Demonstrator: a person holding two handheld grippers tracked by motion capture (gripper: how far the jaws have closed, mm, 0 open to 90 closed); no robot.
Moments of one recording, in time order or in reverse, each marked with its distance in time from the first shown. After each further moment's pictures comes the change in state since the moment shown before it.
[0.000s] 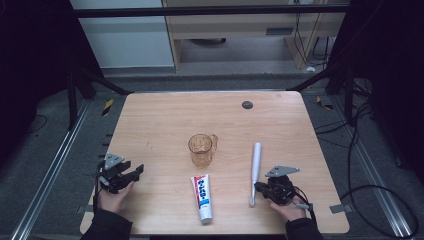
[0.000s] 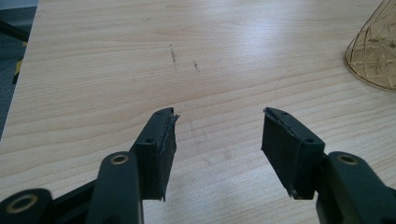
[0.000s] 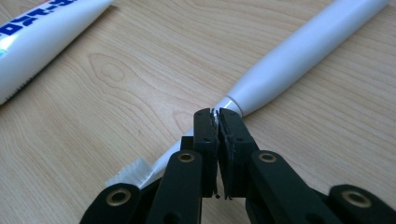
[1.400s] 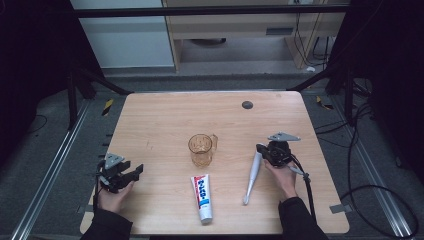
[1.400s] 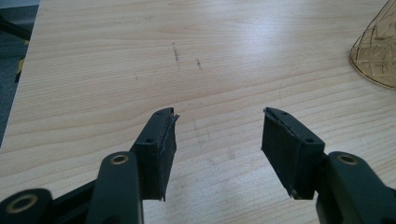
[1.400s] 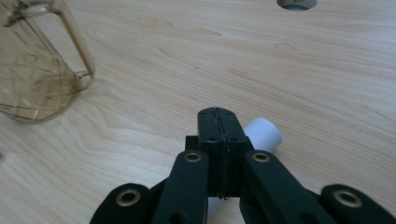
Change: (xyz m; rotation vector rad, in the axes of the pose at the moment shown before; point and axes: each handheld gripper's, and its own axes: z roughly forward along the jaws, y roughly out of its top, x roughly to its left) left arm 0.002 0.000 0.001 0.008 0.007 0.002; right arm -0.064 0.067 0.035 -0.204 -0.153 0.097
